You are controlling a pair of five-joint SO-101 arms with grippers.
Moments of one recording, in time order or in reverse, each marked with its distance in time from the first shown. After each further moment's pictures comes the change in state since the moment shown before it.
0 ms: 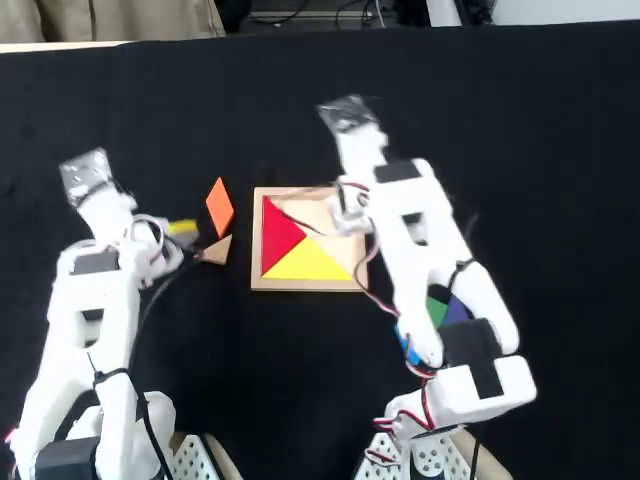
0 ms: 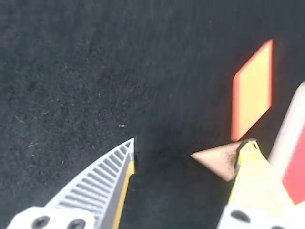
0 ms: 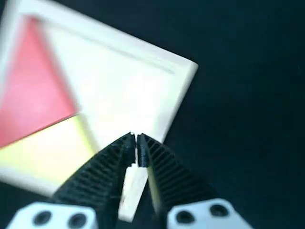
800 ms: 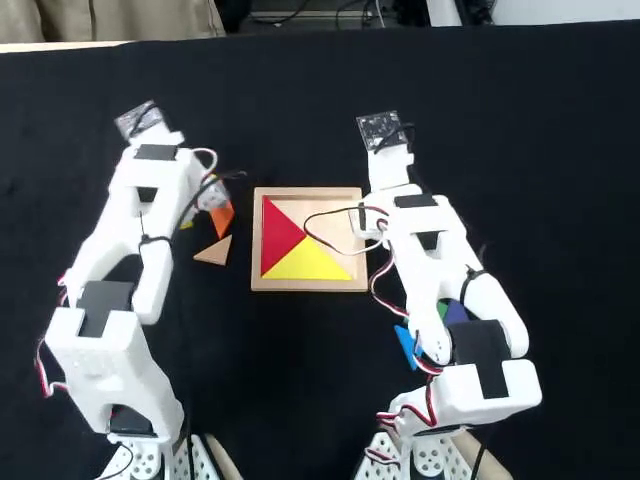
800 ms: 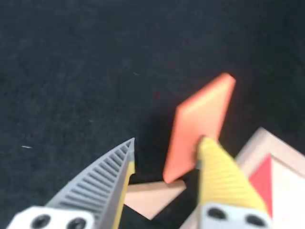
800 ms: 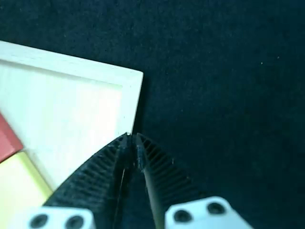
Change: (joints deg) left arm 10.5 47.9 -48.4 18.4 18.7; right arm 4.1 -0.3 9.8 -16.9 -0.8
